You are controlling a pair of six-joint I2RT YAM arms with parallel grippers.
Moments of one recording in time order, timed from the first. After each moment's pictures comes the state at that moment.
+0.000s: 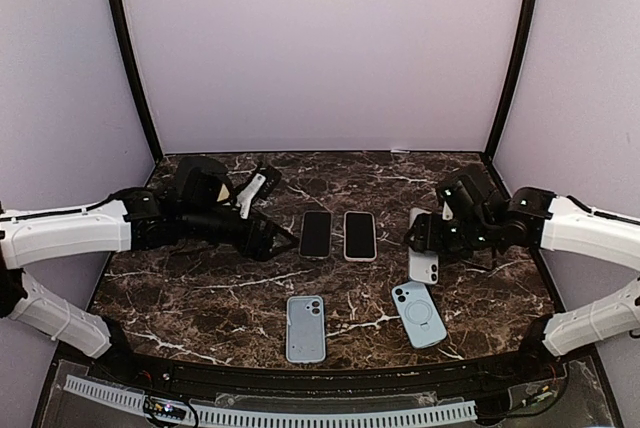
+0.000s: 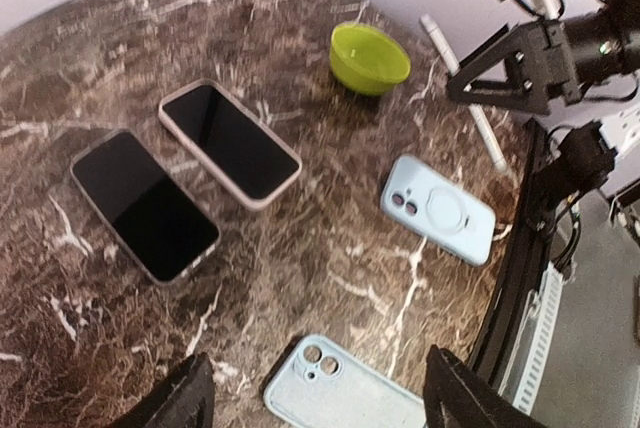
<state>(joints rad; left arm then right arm) -0.83 1.34 0.94 -0.29 0.28 -0.19 0.79 1.15 0.85 -0.66 0.15 0.80</state>
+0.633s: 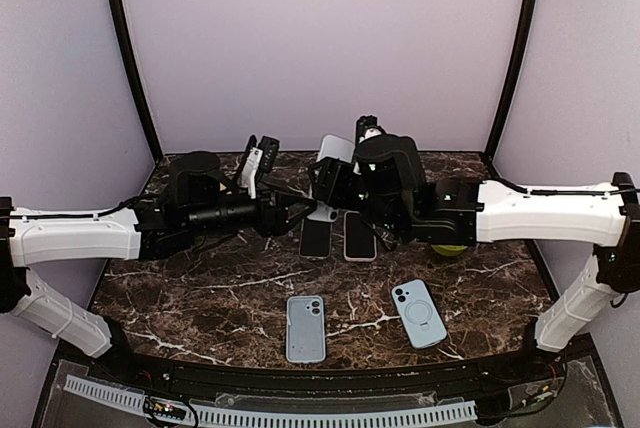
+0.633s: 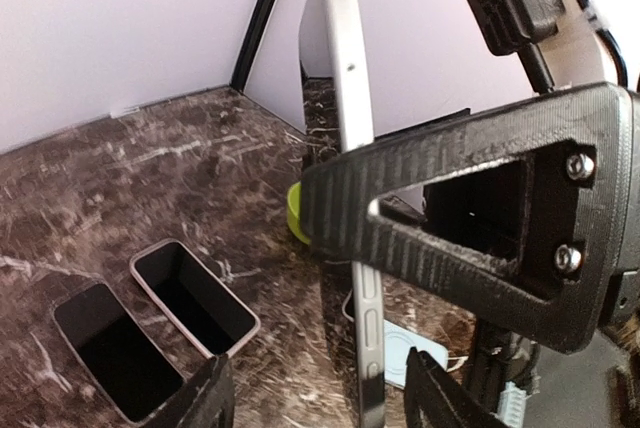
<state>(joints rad) -0.87 1.33 0.85 0.27 0.23 -0.37 1.16 1.54 1.26 -0.07 0.58 0.74</state>
